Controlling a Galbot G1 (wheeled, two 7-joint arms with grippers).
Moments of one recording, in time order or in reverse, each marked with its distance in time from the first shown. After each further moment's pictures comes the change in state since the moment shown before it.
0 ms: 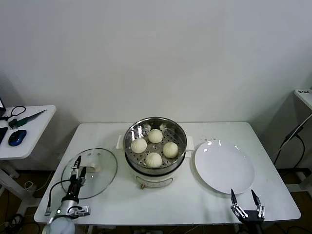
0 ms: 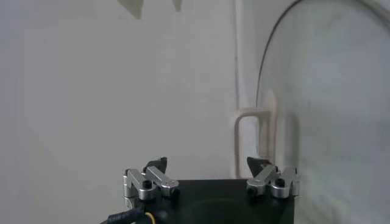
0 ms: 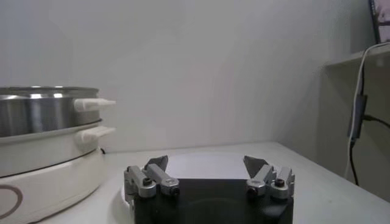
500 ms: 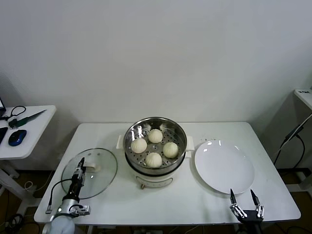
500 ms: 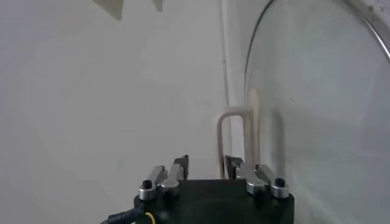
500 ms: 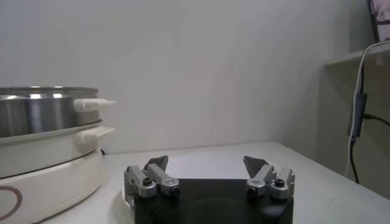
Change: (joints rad) left arm -0.031 0.005 0.001 0.052 0.038 -0.016 0.003; right arm 0.006 0.005 -0.003 -0.005 -0.002 0.001 0.002
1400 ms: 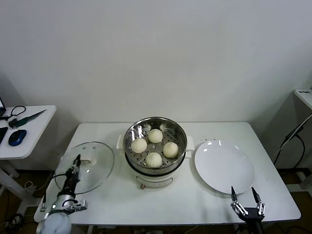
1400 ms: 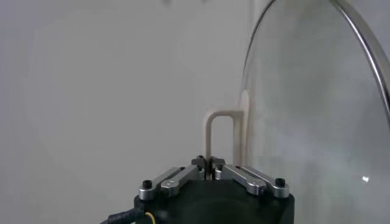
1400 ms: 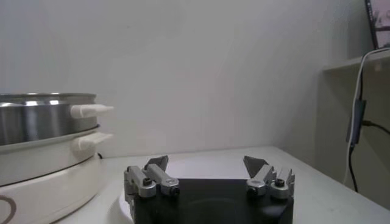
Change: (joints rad) left arm 0.086 0.064 0.008 -0.256 -0.189 0.105 0.148; right arm -0.003 -0.001 0.008 0.035 -0.014 -0.026 0.023
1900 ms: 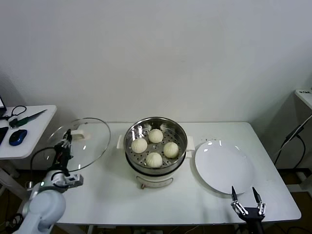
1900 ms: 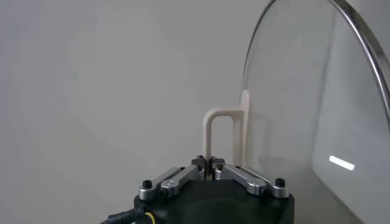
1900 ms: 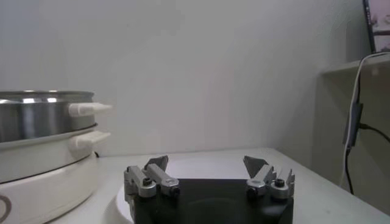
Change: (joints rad) left arm -0.007 0.160 0.043 -0.429 -0.138 0.325 0.324; right arm 0.003 0.000 -0.005 0.008 -0.025 -0.006 0.030
